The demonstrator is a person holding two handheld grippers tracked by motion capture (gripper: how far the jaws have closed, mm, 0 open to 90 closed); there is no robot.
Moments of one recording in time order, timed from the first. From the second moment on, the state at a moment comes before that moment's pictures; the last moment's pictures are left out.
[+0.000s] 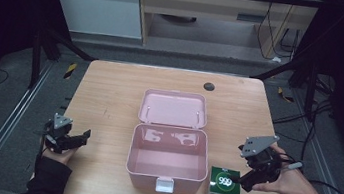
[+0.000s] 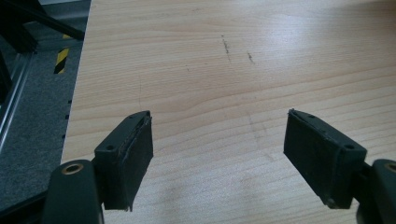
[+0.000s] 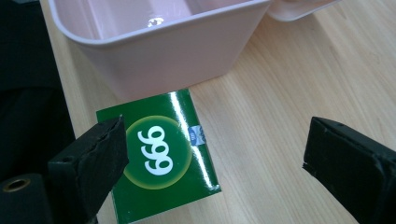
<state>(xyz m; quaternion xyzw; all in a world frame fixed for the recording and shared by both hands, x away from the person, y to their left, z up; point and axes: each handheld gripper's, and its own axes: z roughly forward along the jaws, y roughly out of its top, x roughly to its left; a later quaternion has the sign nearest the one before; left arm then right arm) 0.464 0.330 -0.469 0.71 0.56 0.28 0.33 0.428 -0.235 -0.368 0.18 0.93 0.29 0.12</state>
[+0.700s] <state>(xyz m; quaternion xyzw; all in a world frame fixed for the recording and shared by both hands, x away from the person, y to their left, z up) 0.464 0.330 -0.469 0.71 0.56 0.28 0.33 0.422 -0.219 -0.385 0.13 0.96 0.23 0.08</state>
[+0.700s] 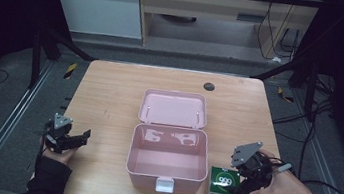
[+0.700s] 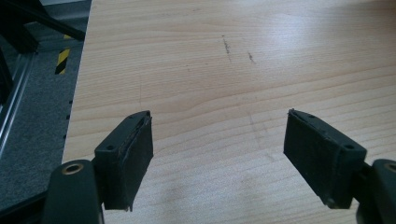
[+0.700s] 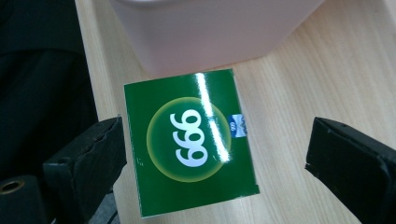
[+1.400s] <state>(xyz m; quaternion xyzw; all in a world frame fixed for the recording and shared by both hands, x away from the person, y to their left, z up) 0.465 0.330 -0.470 0.71 0.55 0.28 0.33 0.423 -0.205 -0.411 0.11 0.97 0.19 0.06</state>
